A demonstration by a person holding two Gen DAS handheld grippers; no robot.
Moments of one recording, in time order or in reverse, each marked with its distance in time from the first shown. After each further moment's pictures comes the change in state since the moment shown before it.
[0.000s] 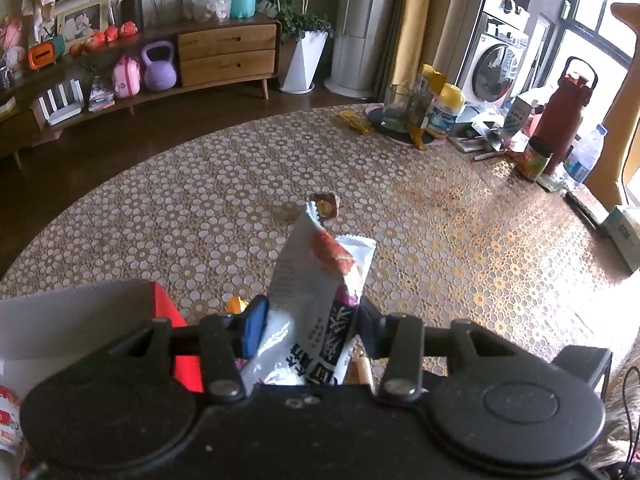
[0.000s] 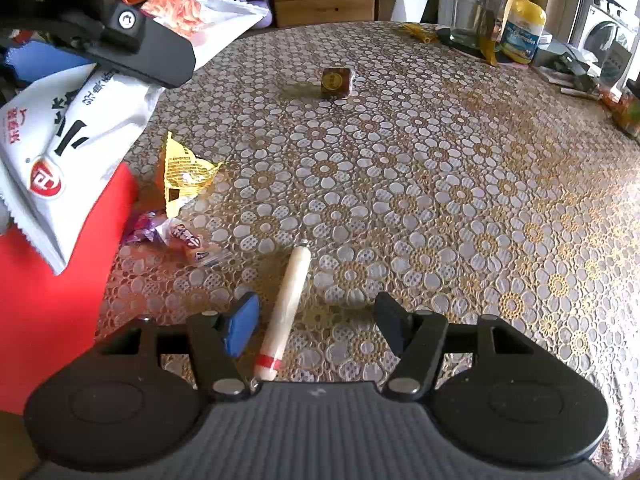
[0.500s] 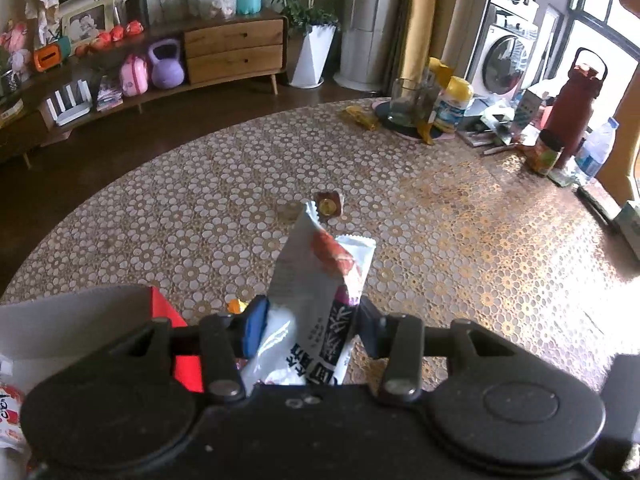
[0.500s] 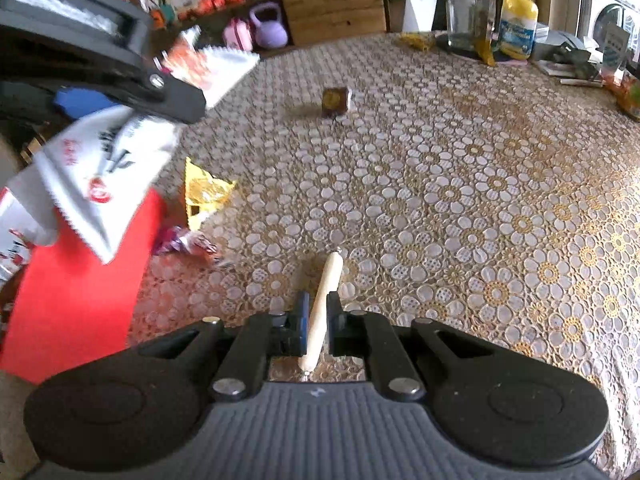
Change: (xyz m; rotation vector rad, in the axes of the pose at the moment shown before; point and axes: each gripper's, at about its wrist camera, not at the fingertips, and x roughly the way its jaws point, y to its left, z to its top) left arm 0.004 -0.012 0.006 0.010 0.020 0.041; right arm -0.023 -0.027 -0.006 0.051 -0.040 0.123
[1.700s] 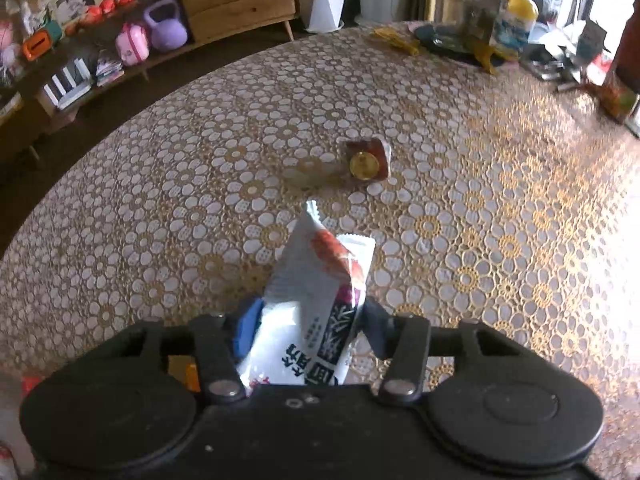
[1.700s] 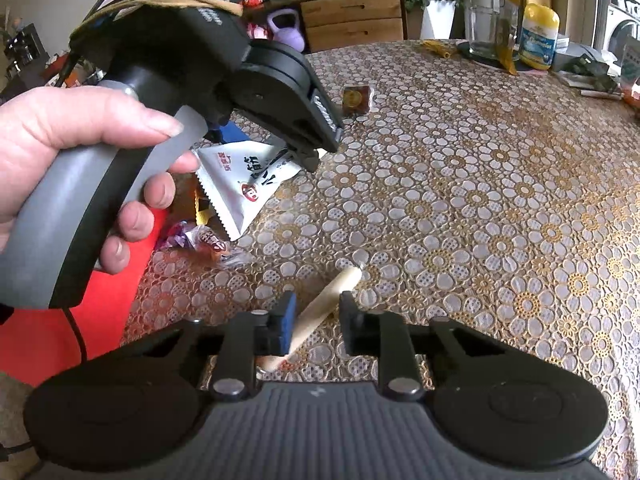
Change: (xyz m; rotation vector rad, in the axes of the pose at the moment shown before) left arm 0.140 -0.003 0.019 0.046 0.155 0.122; right arm 0.013 0.006 -0.009 -0.039 -0.049 0.033
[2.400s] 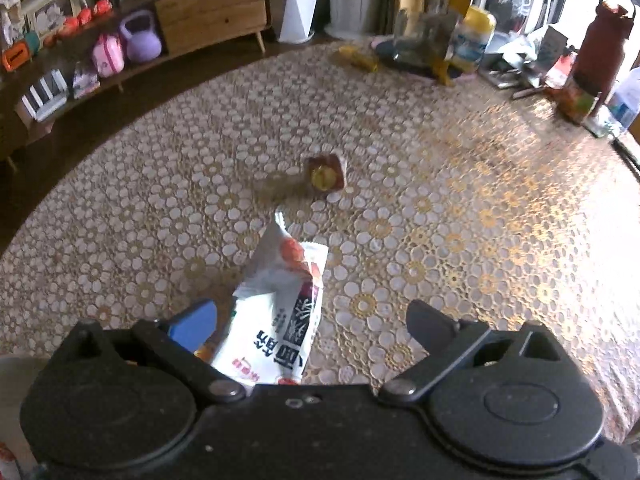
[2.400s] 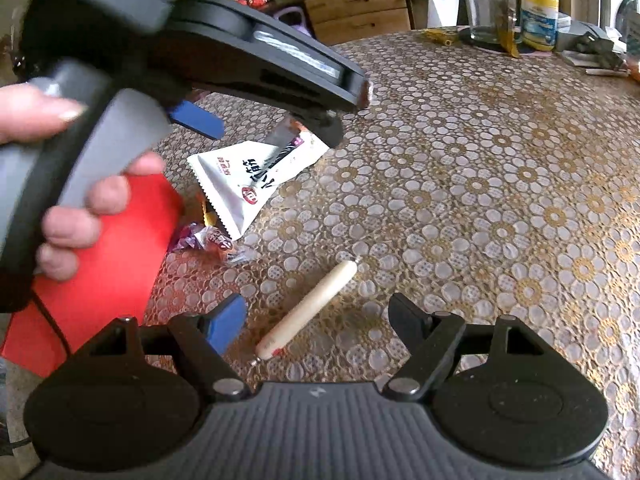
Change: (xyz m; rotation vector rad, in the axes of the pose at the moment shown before) left arm -0.027 -0.007 -0.002 0.039 -0.007 -0.082; right arm -0.003 -0.014 0.000 0.038 0.022 0.080
